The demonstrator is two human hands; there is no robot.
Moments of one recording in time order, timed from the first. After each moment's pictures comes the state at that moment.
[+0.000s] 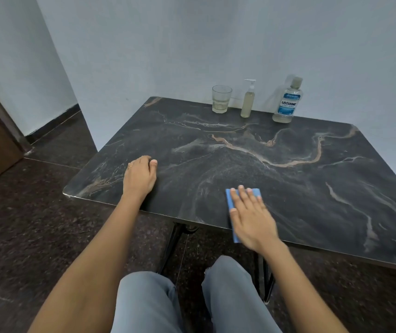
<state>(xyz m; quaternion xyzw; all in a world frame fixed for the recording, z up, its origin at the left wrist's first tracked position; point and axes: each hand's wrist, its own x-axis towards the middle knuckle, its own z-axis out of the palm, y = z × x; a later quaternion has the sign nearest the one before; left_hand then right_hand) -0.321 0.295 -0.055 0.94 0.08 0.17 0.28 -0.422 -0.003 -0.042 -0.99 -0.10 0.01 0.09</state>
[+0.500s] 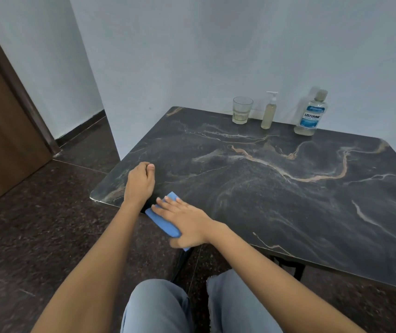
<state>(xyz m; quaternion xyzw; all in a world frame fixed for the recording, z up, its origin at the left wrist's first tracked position) -0.337 0.336 -0.037 0.90 0.13 0.19 0.38 -0.382 0.152 -0.031 -0.86 -0.48 0.12 0.08</state>
